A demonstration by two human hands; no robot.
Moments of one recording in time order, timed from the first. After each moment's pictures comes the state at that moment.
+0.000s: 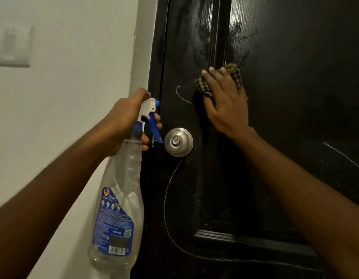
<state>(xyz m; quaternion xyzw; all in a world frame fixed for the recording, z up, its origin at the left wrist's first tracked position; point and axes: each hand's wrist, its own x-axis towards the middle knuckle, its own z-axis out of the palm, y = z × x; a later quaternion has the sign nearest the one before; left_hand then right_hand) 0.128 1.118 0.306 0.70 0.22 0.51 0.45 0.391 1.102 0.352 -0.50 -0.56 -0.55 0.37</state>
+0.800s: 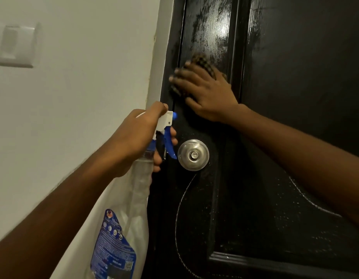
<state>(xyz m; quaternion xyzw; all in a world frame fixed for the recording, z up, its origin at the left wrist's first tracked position) 0.118 1.145 0.313 0.75 0.16 0.49 0.41 0.346 1.155 0.434 -0.48 -0.61 -0.62 0.09</state>
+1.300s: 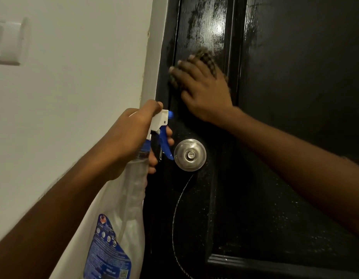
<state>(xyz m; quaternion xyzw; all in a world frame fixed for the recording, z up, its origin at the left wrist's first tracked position) 0.118 1.145 0.312 0.75 0.15 0.50 0.42 0.343 1.163 0.423 -0.48 -0.58 -0.64 0.17</state>
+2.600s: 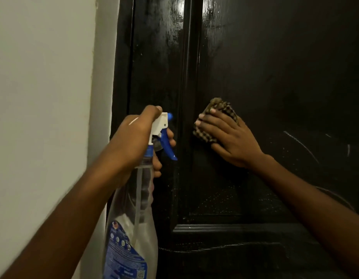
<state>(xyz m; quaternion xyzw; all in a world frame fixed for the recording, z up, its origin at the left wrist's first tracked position) 0.173 1.109 0.279 0.74 0.07 0.43 0.51 0.474 1.039 0.285 -0.50 -0.62 -0.59 0.13</state>
